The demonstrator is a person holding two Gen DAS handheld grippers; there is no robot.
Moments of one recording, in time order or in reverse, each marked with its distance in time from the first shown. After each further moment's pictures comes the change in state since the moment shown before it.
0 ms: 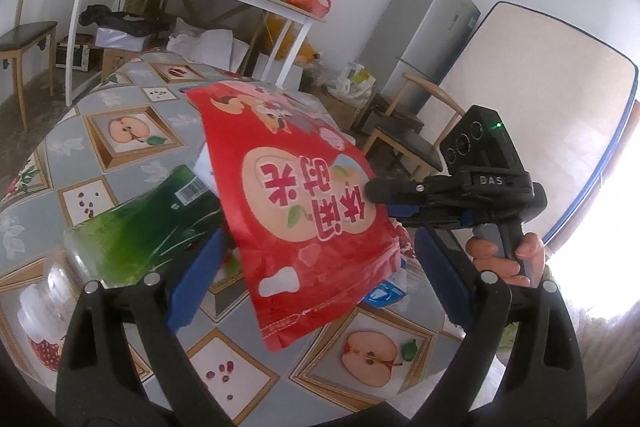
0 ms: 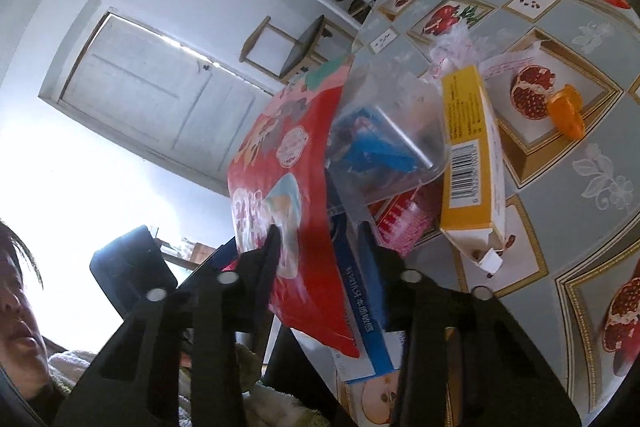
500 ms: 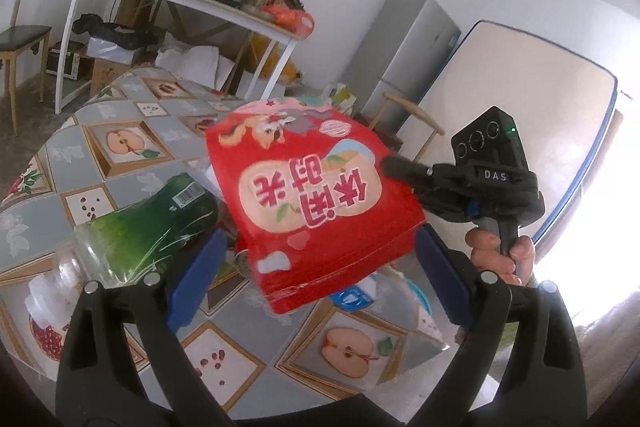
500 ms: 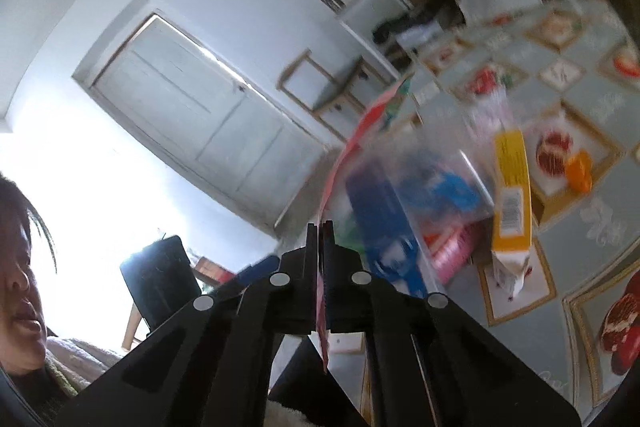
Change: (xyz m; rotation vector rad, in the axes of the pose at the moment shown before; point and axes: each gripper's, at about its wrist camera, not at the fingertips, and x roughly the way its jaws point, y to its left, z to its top) left arm -0.040 0.001 -0.005 -0.008 -0.086 -0.082; right arm -0.044 0.058 -0.012 -0.178 -0.197 0.052
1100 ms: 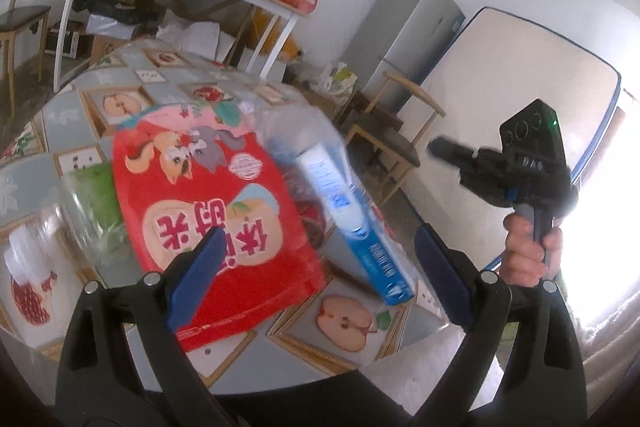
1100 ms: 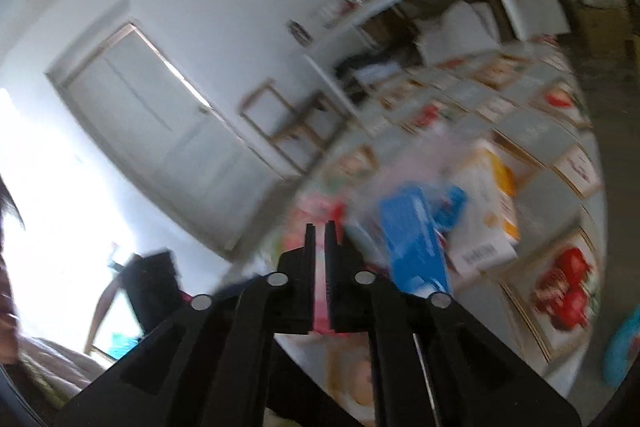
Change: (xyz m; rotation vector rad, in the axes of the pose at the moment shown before) left arm 0.013 0.002 -0.029 -0.024 0.095 0.009; right arm -0.044 0.002 -0.034 -0.014 -0.041 -0.303
